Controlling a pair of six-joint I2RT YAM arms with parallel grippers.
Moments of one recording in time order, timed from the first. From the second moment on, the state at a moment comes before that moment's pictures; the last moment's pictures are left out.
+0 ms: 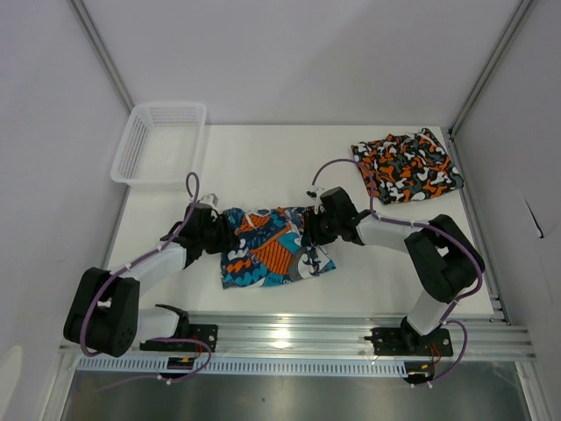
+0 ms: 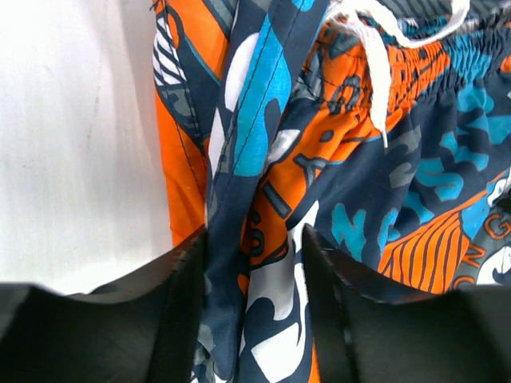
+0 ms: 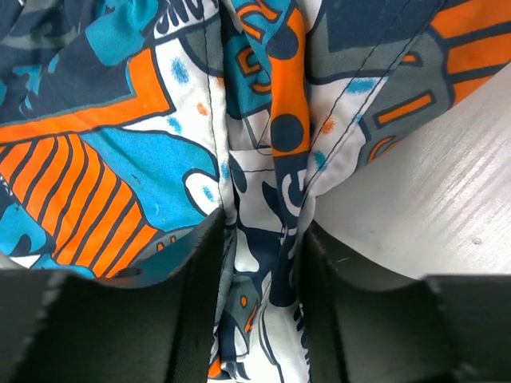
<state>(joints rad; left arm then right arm) -0.27 1.25 0.50 -0.09 0.13 -0.51 0.62 1.71 0.89 -0.05 -0.27 0.34</state>
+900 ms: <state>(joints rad) -0.35 1.39 0.57 -0.11 0.03 -0.54 0.63 1.71 0.90 -0.07 -0.19 0.36</state>
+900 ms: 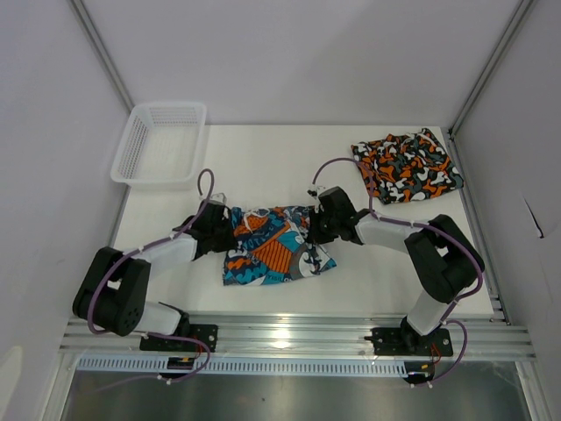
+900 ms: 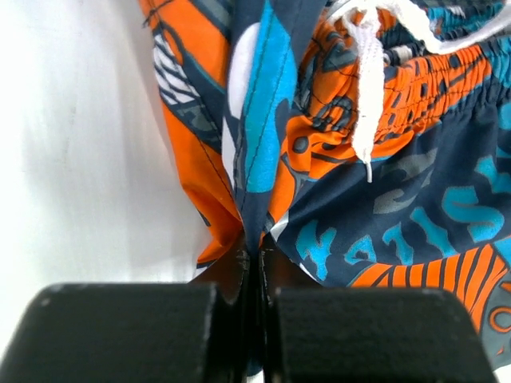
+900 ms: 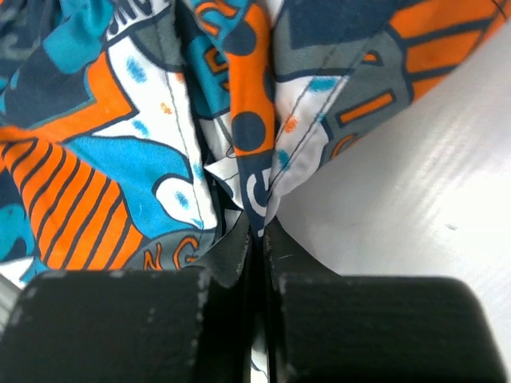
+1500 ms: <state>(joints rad) -0.54 1.62 0.96 -0.19 -0.06 -0.66 0.48 1.68 1.13 -0.29 -0.09 0.38</state>
